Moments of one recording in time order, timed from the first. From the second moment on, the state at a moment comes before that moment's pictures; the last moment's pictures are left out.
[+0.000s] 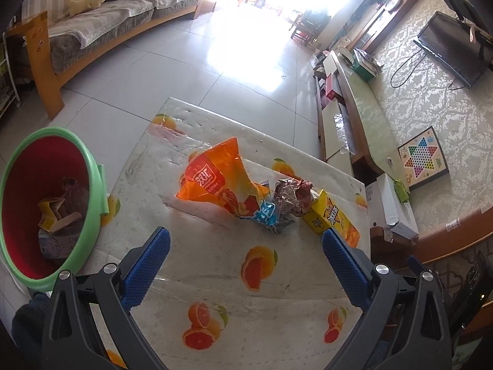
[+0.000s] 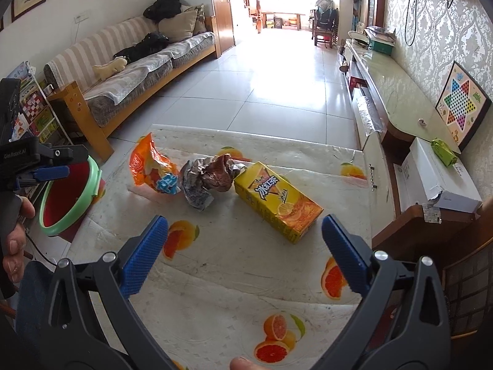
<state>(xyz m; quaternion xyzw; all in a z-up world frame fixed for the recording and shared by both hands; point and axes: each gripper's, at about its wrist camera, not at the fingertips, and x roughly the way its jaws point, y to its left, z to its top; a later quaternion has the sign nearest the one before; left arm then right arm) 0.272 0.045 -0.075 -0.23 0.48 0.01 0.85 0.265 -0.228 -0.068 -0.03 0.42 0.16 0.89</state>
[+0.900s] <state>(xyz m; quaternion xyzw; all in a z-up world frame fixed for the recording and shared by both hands) 0.373 0.032 -0.199 -0.36 0.52 0.17 0.76 0.371 -0.217 -0.173 -0.13 0.47 0.20 0.85</state>
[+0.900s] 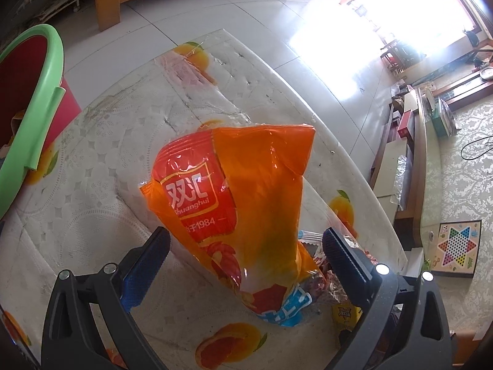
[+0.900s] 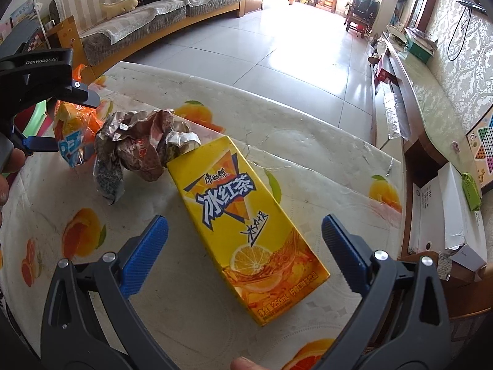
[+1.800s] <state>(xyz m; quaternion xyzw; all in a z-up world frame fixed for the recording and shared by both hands) 0.355 0.039 -0.165 -0.29 0.52 0.12 0.80 0.342 -0.247 -0.155 -0.06 0.48 0.16 0.86</state>
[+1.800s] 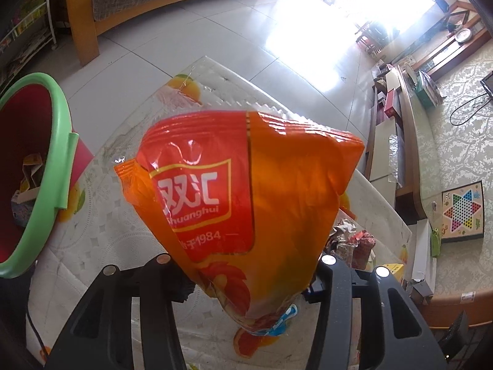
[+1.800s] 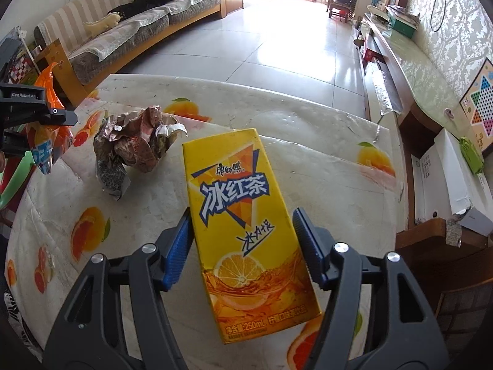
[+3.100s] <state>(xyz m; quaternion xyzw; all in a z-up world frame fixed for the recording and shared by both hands) 0.192 0.243 -0.060 -0.17 0.44 0.13 0.87 0.221 -0.019 -0.023 -0.07 0.39 0.29 0.87</state>
